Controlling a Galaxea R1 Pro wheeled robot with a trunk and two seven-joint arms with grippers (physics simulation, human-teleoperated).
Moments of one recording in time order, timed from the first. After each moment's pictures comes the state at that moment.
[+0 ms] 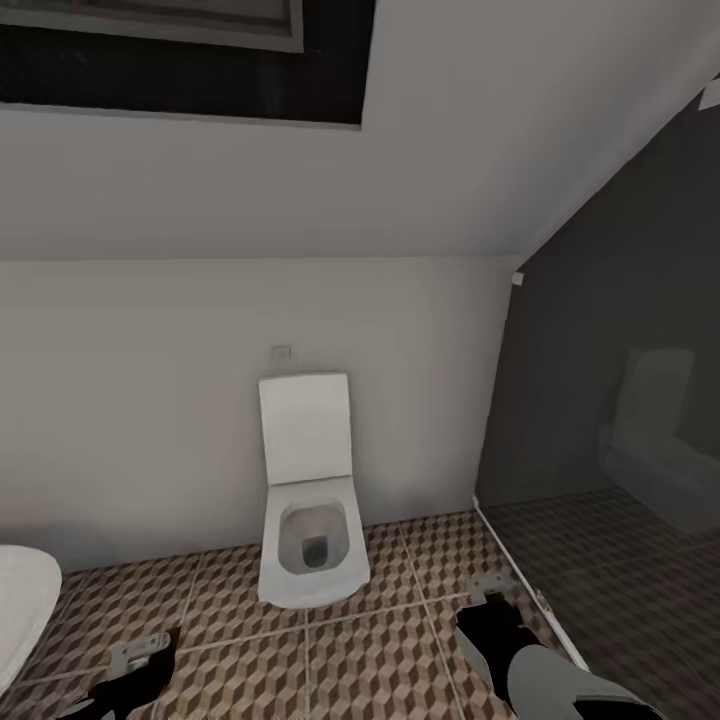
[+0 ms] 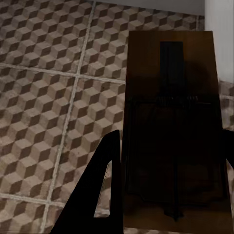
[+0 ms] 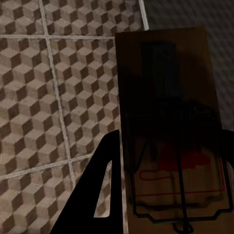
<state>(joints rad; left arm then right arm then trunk) -0.55 0.25 -0.17 -0.01 0.48 -0.16 -0.10 -0.69 0.09 -0.05 -0.12 0.23 0.26 -0.40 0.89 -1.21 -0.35</state>
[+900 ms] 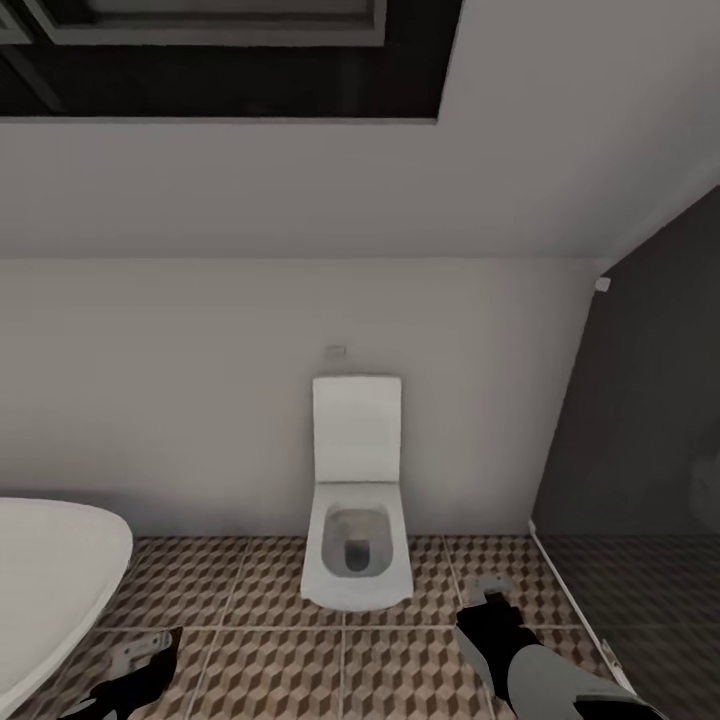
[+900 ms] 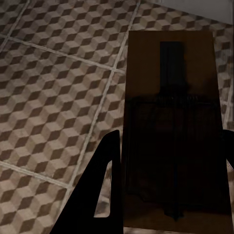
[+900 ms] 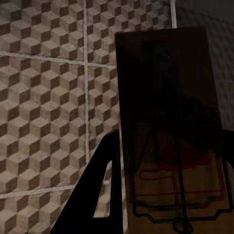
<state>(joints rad) -0.55 0.25 -0.17 -0.01 0.48 -0.16 -0.10 -0.69 0.09 -0.05 -0.12 0.23 0.26 -0.40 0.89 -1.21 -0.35</state>
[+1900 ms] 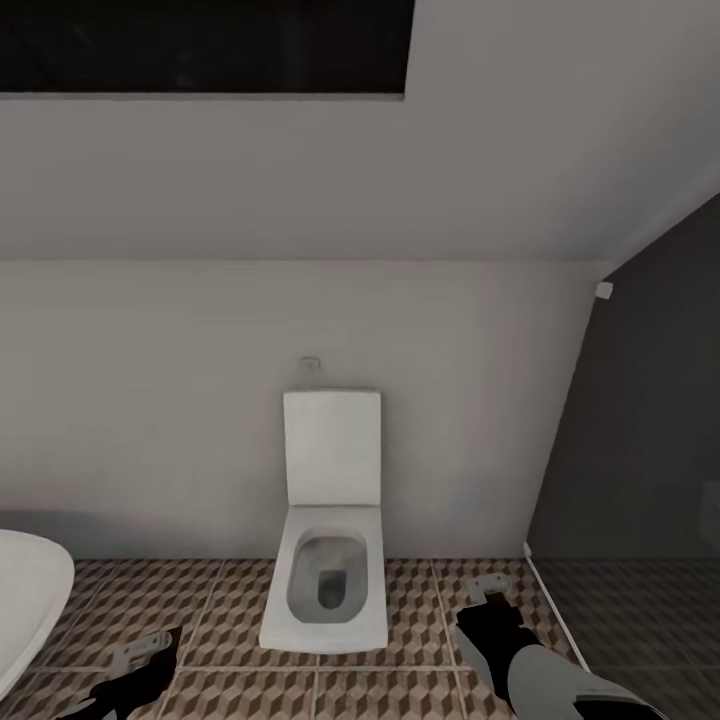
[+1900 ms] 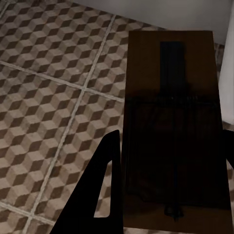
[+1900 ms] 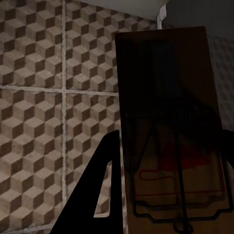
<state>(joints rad) -0.55 0.25 -0.17 -0.01 0.48 -0.16 -0.10 -0.69 0.09 -0.05 -0.12 0.23 0.26 -0.40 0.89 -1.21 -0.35</state>
